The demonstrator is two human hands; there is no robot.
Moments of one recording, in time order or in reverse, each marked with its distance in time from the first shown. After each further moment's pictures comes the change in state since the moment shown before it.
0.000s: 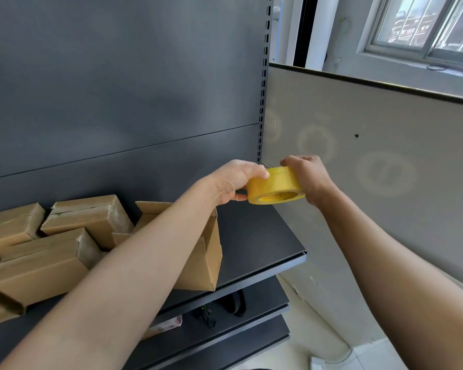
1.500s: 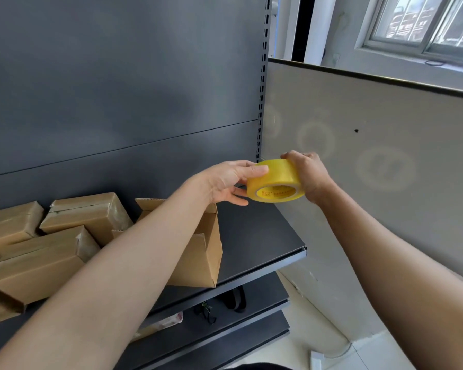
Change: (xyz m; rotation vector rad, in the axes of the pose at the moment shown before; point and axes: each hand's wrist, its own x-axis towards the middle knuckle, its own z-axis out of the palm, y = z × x) left_hand -0.004 -0.008 -0.014 -0.029 -0.119 -0.072; right_hand -0.003 0.002 0.002 0.048 -0.013 0.008
